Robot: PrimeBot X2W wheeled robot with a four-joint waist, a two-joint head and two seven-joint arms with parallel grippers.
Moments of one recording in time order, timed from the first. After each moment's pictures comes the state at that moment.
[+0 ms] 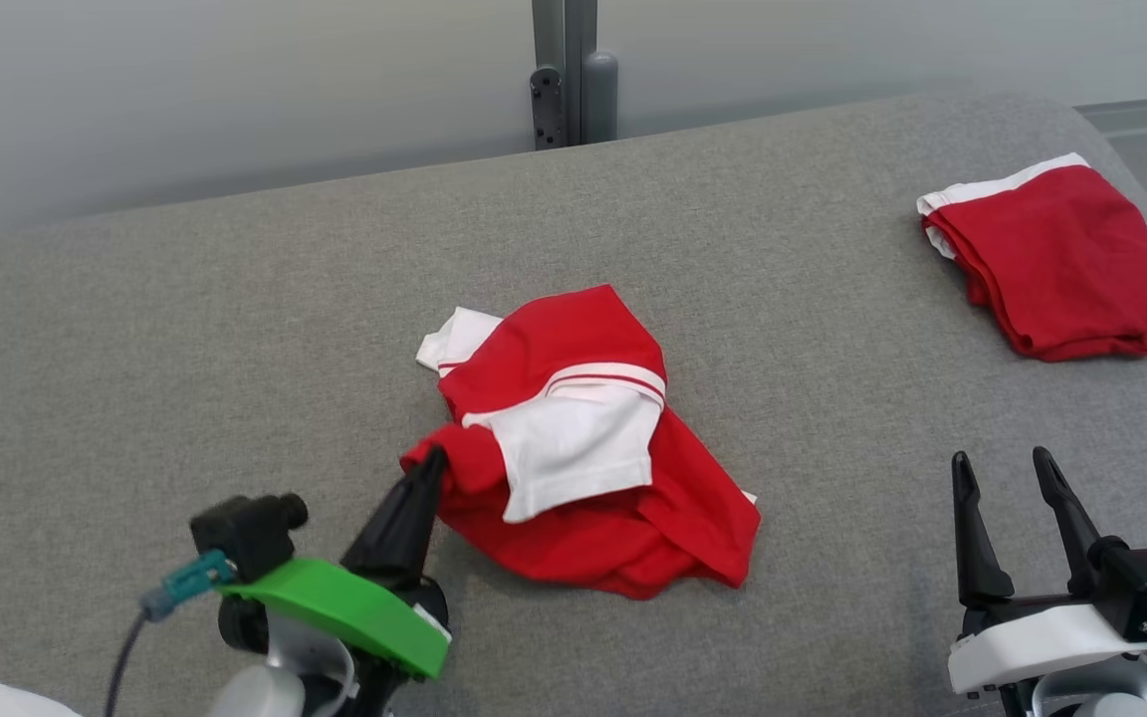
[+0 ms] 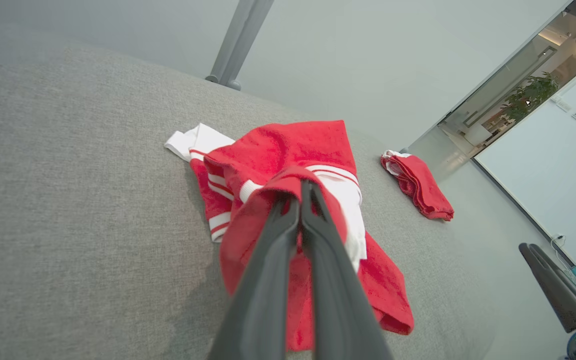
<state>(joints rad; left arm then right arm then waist) -0.10 0.15 -0.38 0.12 -0.78 -0.11 -0.03 0.06 -0.05 -0.10 0.08 0.10 0.13 -0.26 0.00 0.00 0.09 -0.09</state>
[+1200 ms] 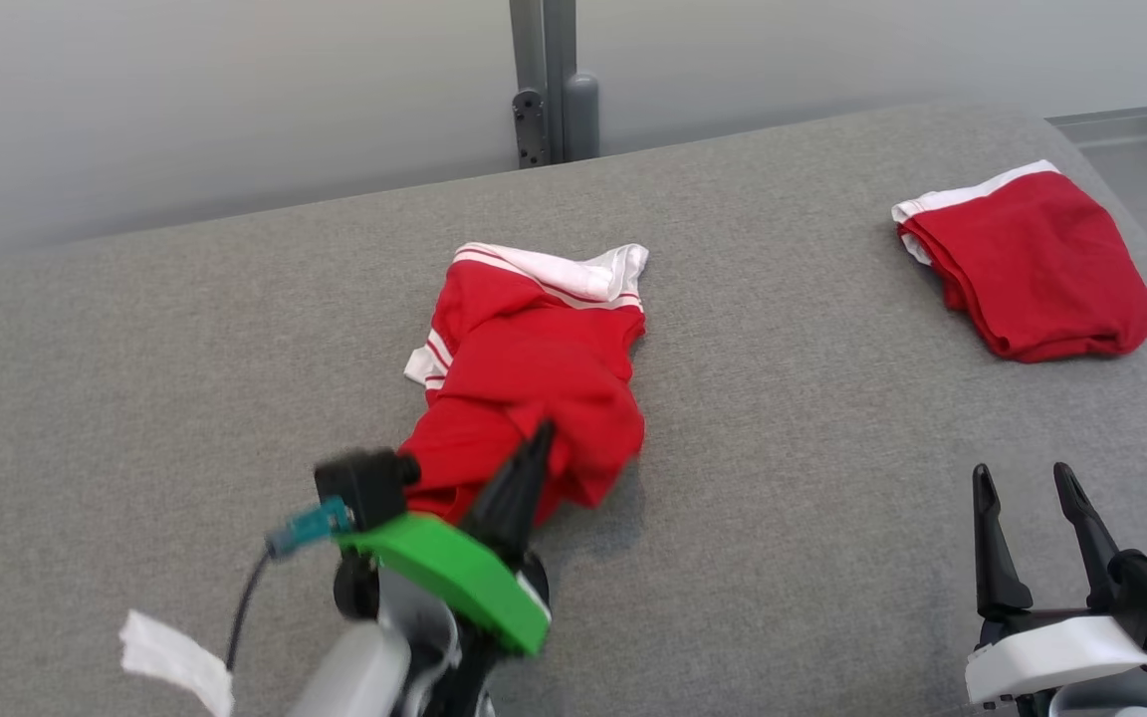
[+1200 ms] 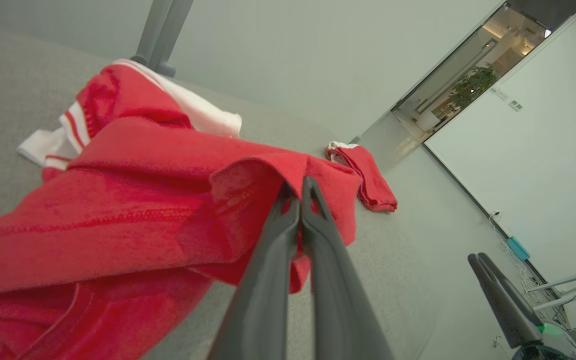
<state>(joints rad) -0.28 0.06 -0.51 0.25 -0.87 -0.11 -0.02 0.08 -0.05 -0.12 0.09 0.11 0.13 -0.26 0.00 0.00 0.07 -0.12</state>
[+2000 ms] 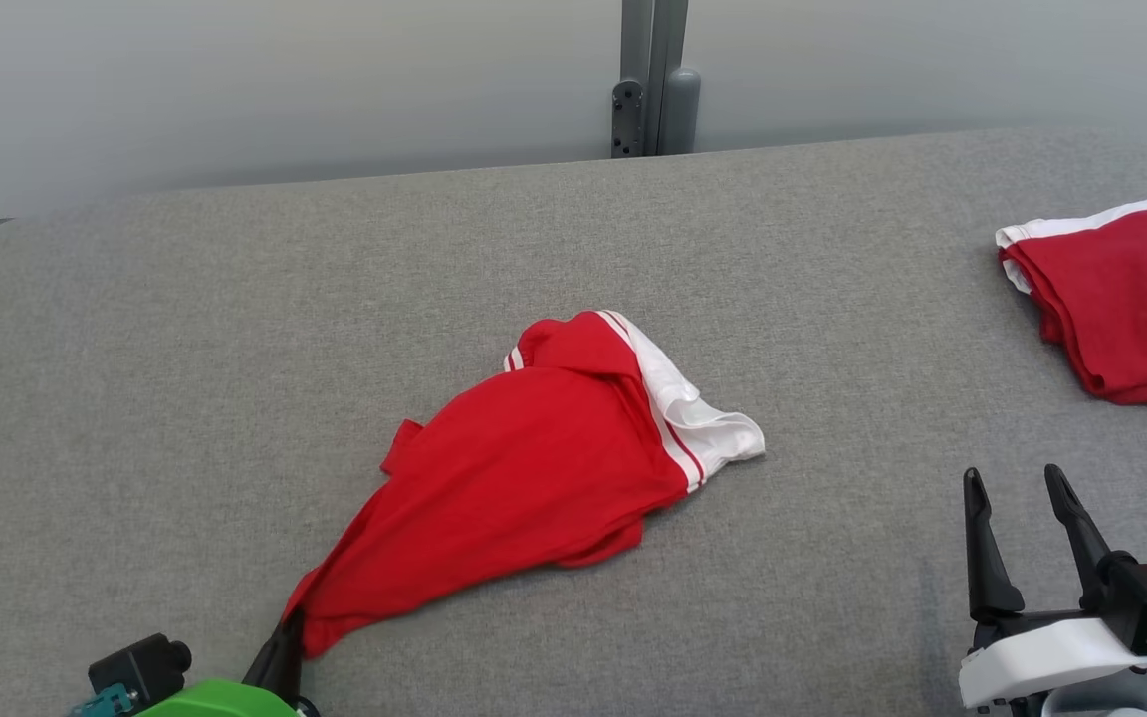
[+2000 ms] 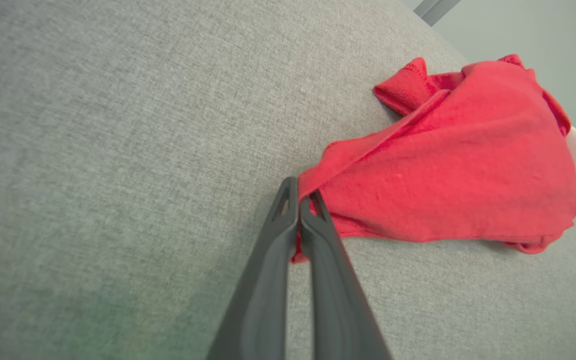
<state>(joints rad) -0.03 0.26 -0.34 0.44 -0.96 -0.04 -0.12 0.08 -0.05 -0.11 0.09 0.08 0.13 -0.26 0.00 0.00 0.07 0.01</state>
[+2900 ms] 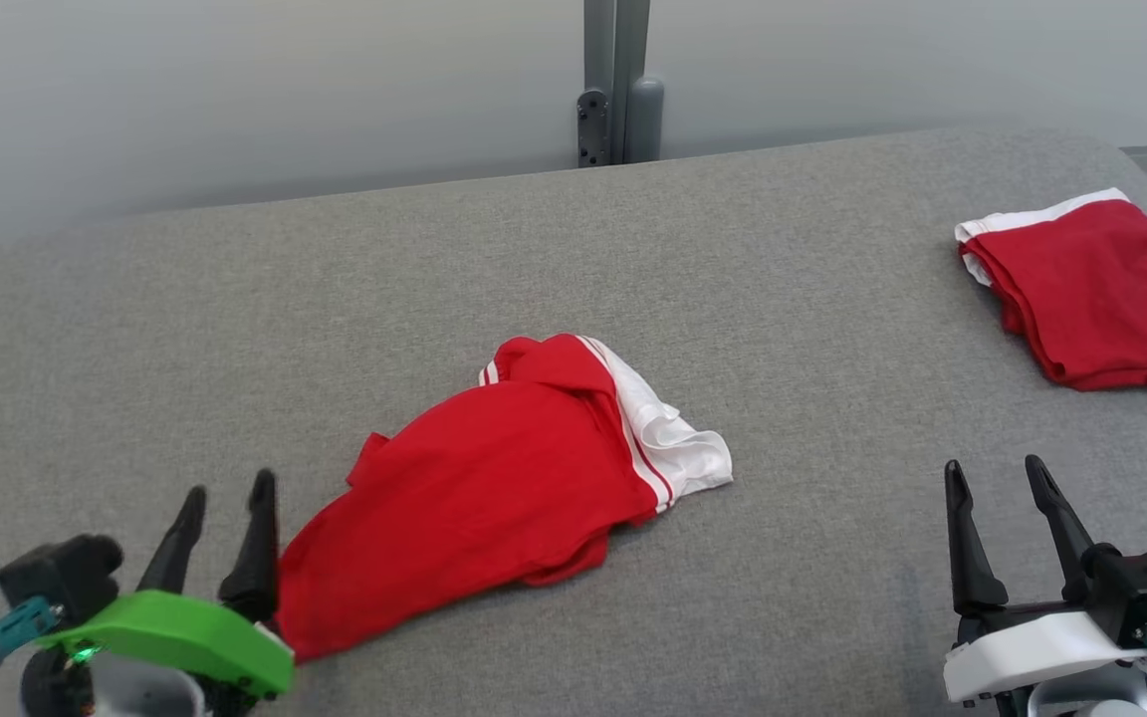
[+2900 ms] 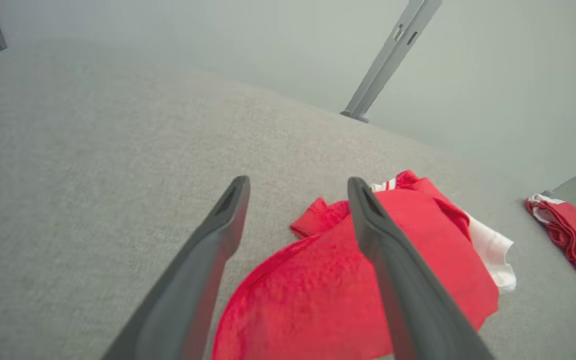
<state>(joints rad) 0.00 0.42 -0.30 0.00 -0.89 0.16 -0.06 0.07 -0.05 -0.09 0.09 0.09 0.13 -0.26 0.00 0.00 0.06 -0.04</state>
